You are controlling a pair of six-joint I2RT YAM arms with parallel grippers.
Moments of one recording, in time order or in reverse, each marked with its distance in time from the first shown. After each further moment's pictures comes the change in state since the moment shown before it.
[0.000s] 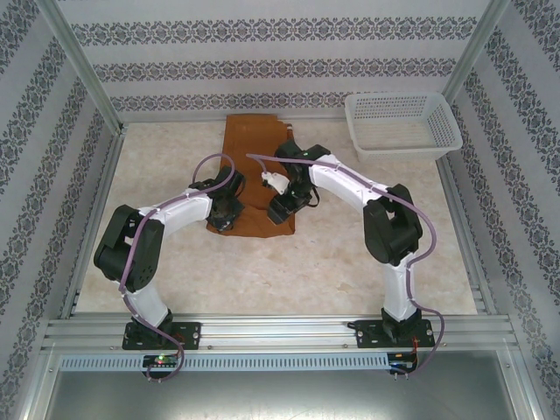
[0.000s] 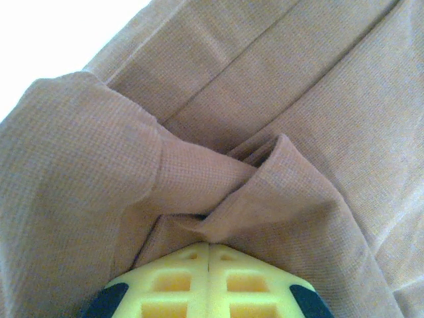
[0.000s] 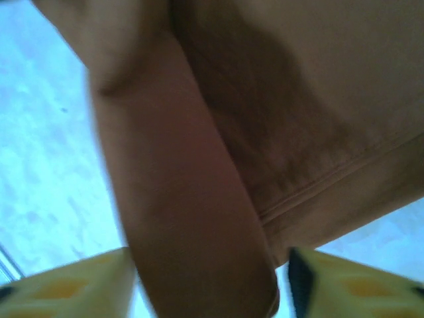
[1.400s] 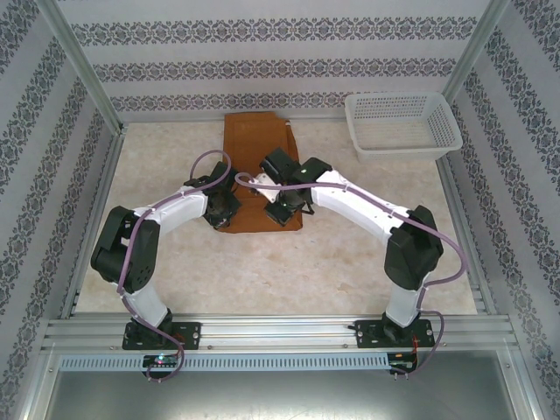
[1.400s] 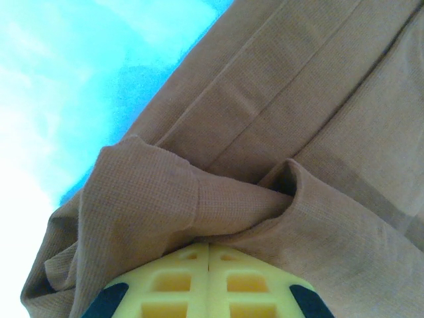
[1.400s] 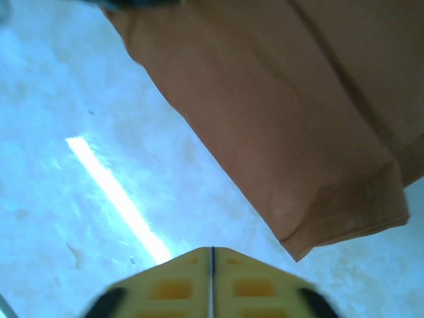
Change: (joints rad) left arm 0.033 -0.017 0.015 -0.019 0.031 0.072; right arm 0.166 -0.217 -0.101 0.073 0.259 0.024
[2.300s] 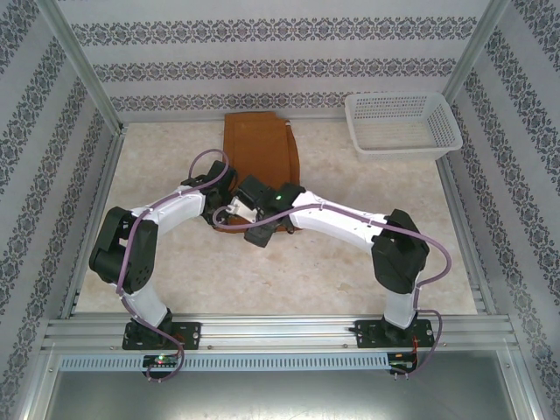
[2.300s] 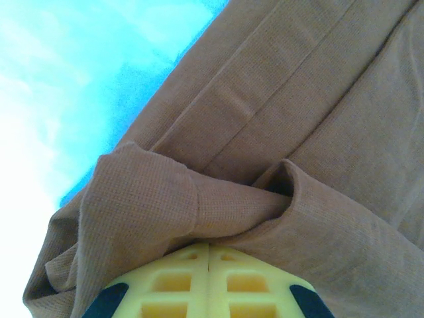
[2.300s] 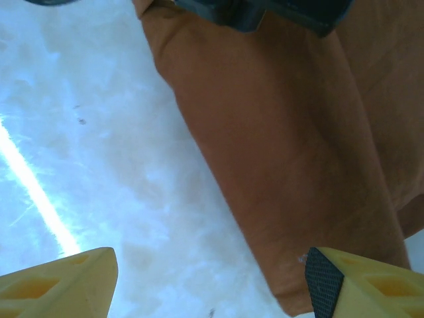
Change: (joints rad) left arm 0.019 -0.009 -0.002 0.001 0.028 0.029; right arm 0.188 0.038 -0.058 0.171 0.251 -0.116
